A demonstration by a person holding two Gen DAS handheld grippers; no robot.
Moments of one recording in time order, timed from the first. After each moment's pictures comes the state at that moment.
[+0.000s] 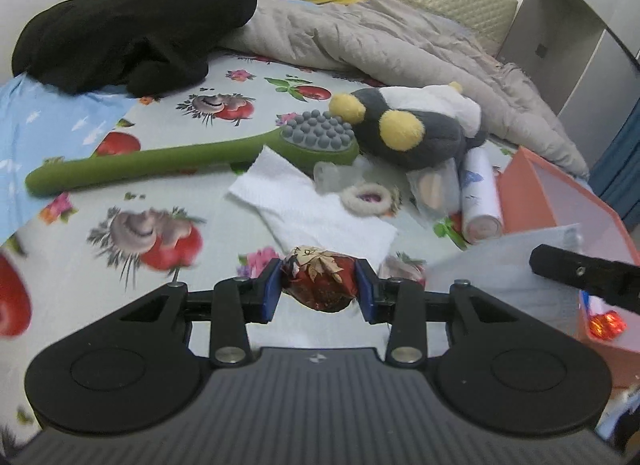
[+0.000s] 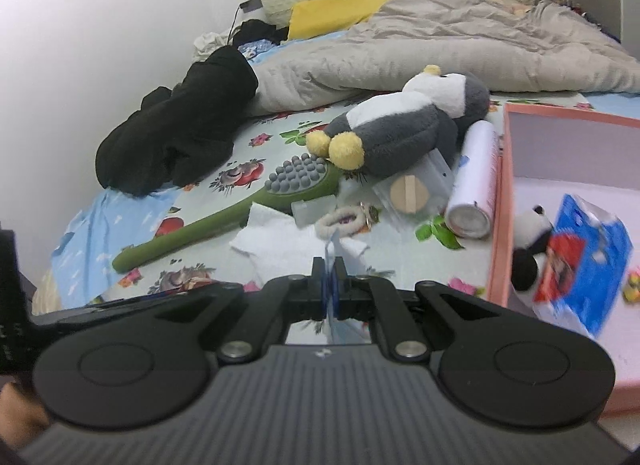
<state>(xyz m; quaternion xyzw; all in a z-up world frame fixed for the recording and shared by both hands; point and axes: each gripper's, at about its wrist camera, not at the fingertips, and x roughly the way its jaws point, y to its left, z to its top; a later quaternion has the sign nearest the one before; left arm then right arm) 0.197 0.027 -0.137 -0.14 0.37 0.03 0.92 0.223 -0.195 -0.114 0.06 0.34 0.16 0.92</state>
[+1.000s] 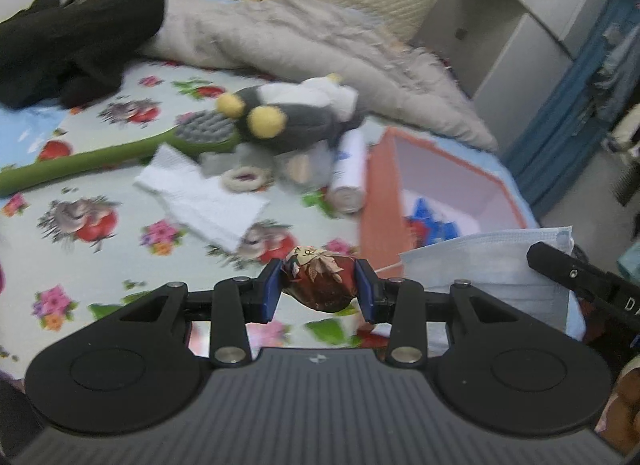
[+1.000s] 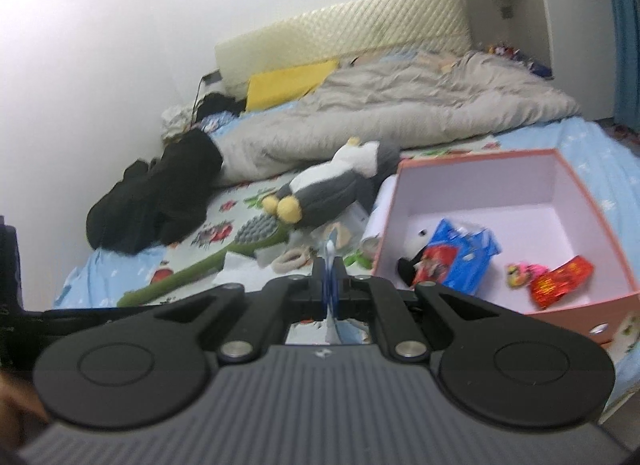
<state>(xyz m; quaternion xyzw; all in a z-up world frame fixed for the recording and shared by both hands) 0.131 -0.051 -0.052 -0.15 0.37 -0.10 0.91 0.101 -0.282 -0.042 0.10 0.25 0.09 0.96</state>
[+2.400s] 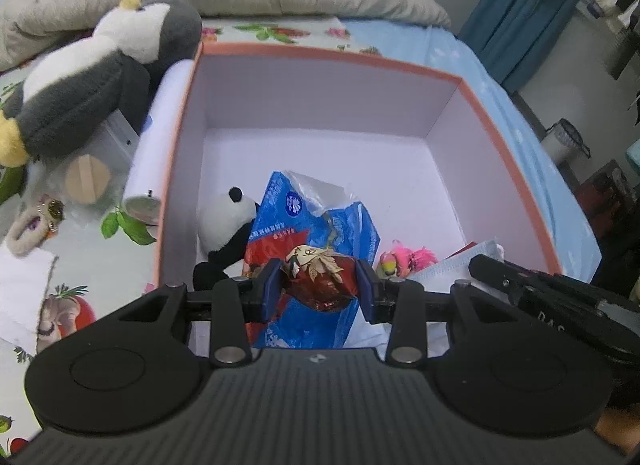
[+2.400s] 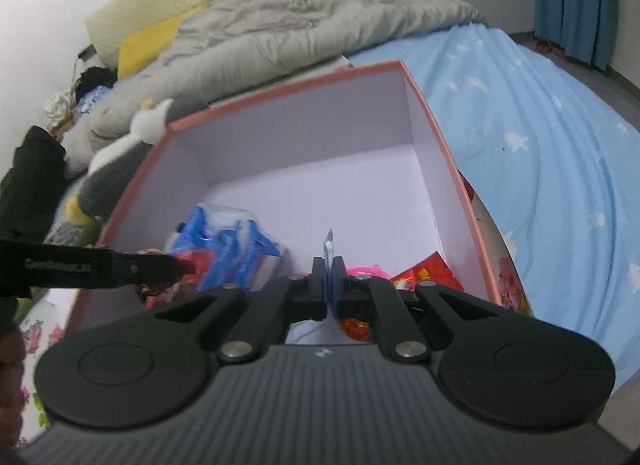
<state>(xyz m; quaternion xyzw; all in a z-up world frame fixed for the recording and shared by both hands) 0.344 -0.295 -0.124 -0.02 0.50 -0.19 0.84 0.244 -0.474 -0.148 0.14 0.38 -0.03 0.91</state>
